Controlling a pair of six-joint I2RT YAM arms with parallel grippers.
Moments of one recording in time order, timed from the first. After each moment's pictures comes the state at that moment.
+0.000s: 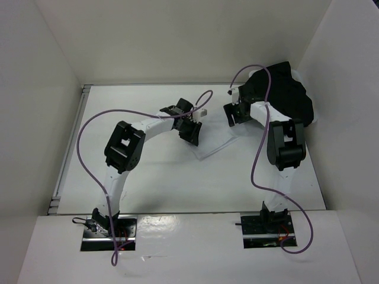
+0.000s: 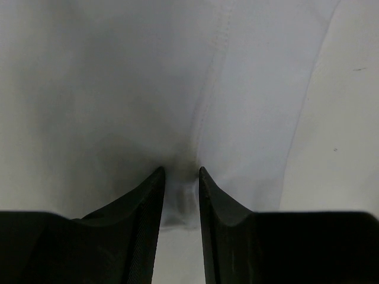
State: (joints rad) left arm -0.54 2.23 1.72 -0.53 0.41 -0.06; right arm 0.14 2.01 1.50 -0.46 -0.07 -0.20
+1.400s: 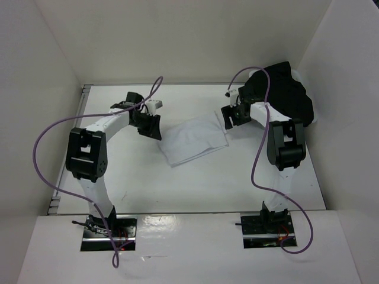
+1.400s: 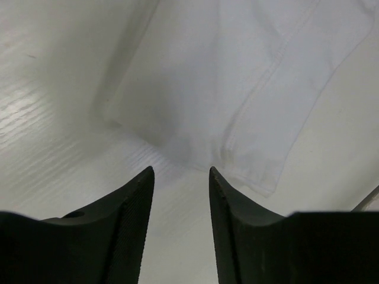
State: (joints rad) left arm -0.17 1.87 1.38 -0.62 0.51 0.10; right arm 0.14 2.02 1.48 -0.49 -0.19 -0.22
